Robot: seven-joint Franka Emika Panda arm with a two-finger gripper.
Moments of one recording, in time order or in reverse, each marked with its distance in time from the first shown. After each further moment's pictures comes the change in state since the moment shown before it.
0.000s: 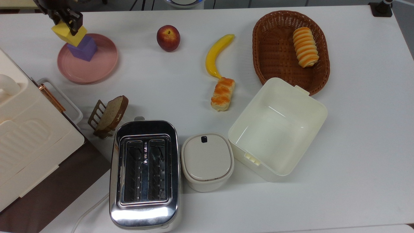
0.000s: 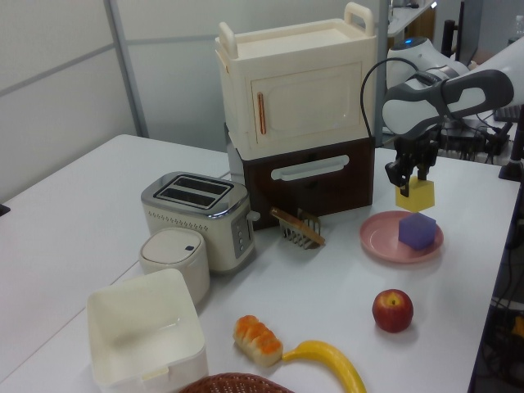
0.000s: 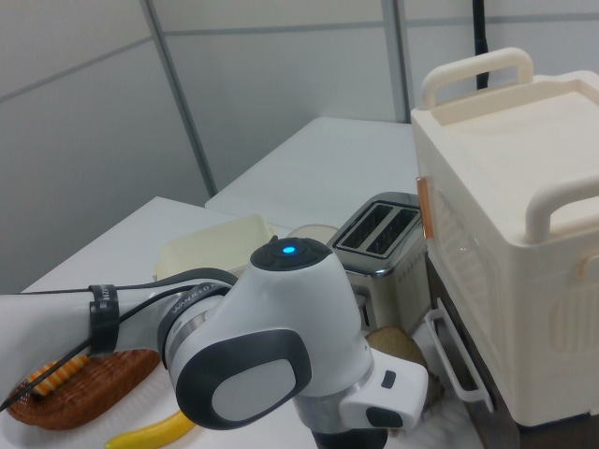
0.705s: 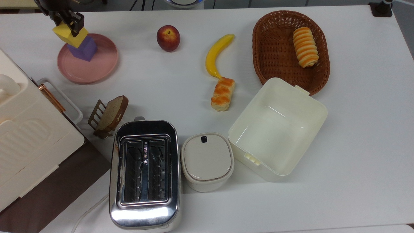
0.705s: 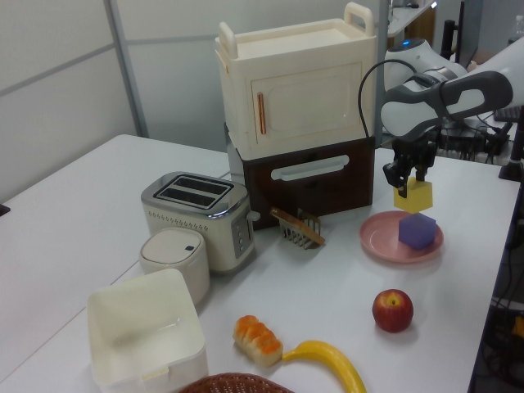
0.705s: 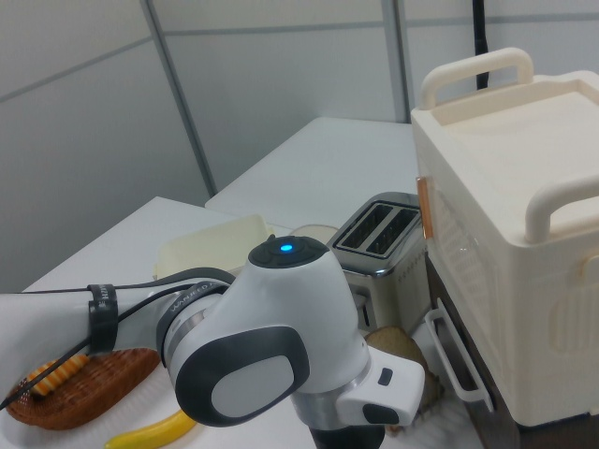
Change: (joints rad) arm 0.000 -0.001 0.010 -0.004 -0.006 0.001 0.020
